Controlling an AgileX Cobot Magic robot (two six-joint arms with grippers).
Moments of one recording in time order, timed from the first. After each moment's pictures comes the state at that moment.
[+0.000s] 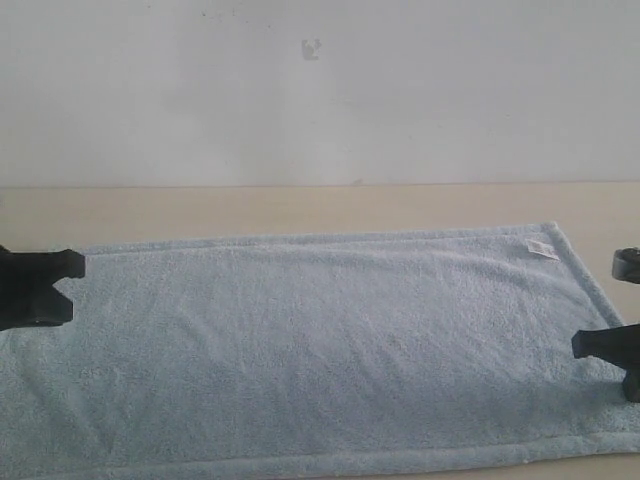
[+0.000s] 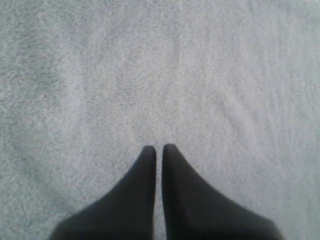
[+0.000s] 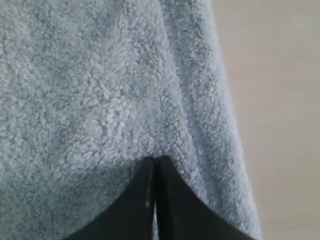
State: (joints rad) left arm 0.07 1.59 -0.77 -0.84 0.42 0.59; right arm -0.10 1.78 -0.76 0.08 0.37 0.01
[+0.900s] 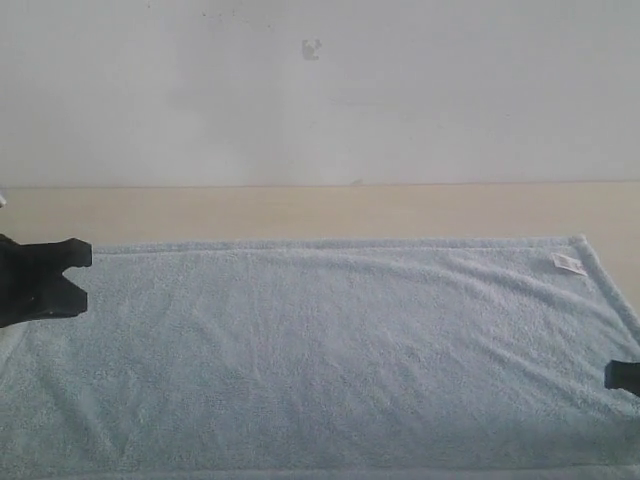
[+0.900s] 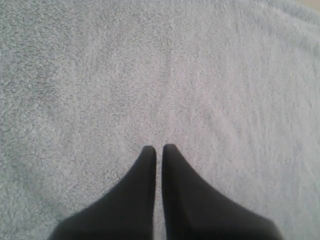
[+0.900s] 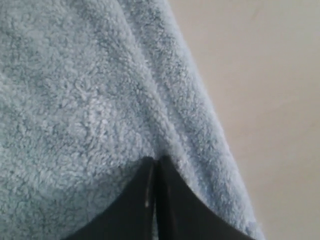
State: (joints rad) left arm 0.07 1.59 -0.77 -1.00 0.46 0.71; right arm -0.10 1.65 -0.54 -0.46 0.22 0.70
